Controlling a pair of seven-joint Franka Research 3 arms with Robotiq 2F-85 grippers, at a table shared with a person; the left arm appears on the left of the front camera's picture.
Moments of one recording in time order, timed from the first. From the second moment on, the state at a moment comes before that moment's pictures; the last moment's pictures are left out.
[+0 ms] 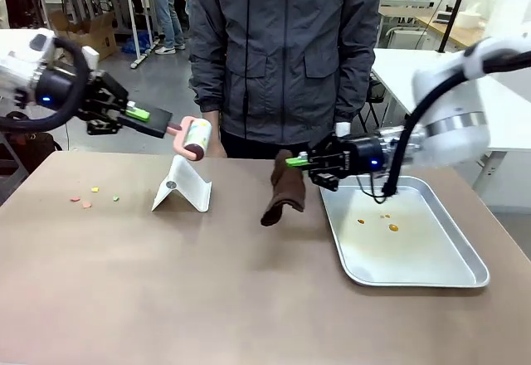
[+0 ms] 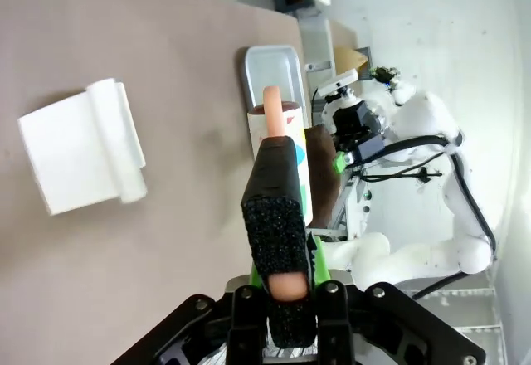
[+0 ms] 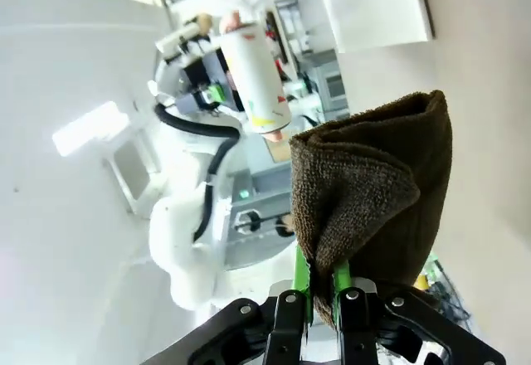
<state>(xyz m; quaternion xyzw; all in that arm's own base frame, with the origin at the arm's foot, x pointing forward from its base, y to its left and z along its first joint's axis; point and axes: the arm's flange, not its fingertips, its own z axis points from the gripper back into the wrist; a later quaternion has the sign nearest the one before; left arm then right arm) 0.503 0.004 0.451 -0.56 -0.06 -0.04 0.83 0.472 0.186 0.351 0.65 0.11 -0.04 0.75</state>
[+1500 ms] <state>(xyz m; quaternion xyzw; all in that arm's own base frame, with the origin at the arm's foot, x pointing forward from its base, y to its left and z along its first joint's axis) 0.323 0.250 0.378 -0.64 -0.15 0.09 0.74 0.290 -0.174 0.313 0.72 -0.08 -0.23 0.65</state>
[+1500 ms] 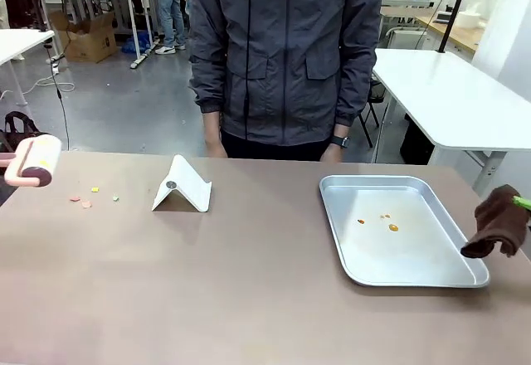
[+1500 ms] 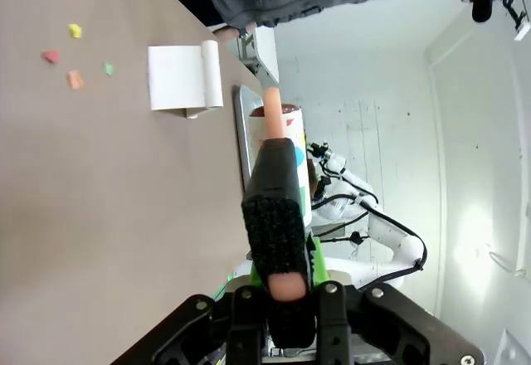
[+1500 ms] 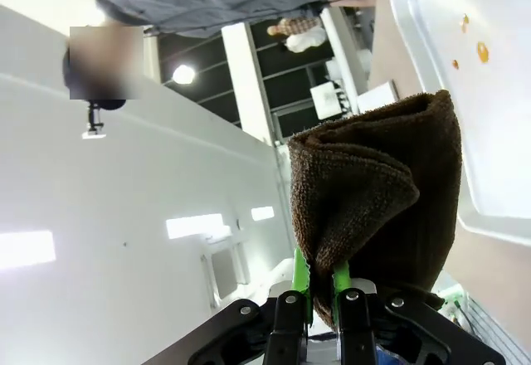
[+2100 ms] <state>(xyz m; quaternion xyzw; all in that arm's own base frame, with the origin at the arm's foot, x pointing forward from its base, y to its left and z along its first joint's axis) 0.327 0.265 0.369 -0.65 -0.15 0.10 0.74 0.283 -0.178 0.294 0.73 -0.10 -0.22 0.64</state>
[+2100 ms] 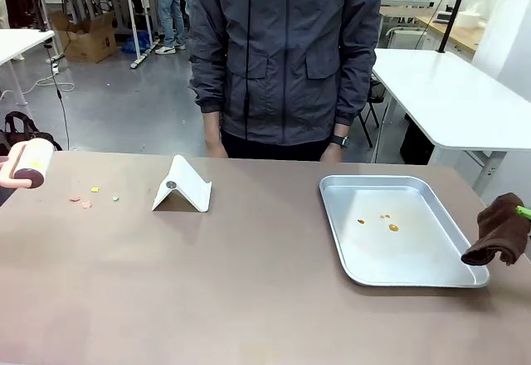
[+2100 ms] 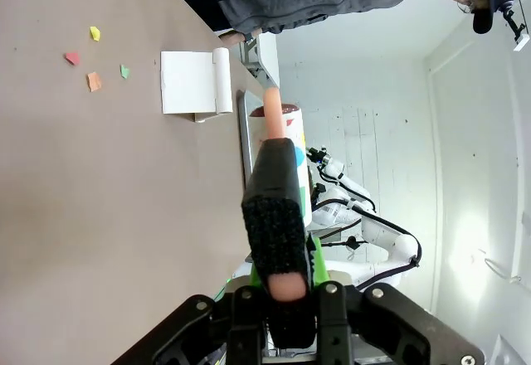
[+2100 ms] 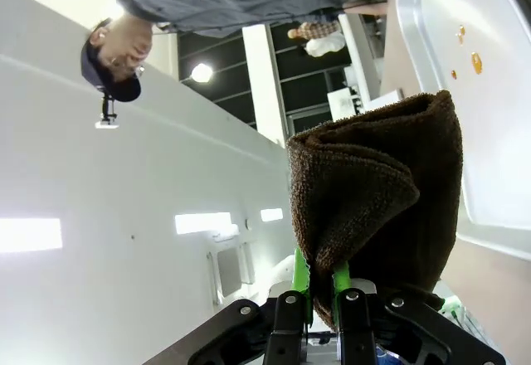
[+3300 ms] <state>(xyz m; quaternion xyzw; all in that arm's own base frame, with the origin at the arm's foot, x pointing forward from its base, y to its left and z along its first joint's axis) 0.327 0.264 0.369 -0.65 -0.15 0.09 0.74 0.283 -0.178 0.295 0.73 -0.10 -0.22 0.64</state>
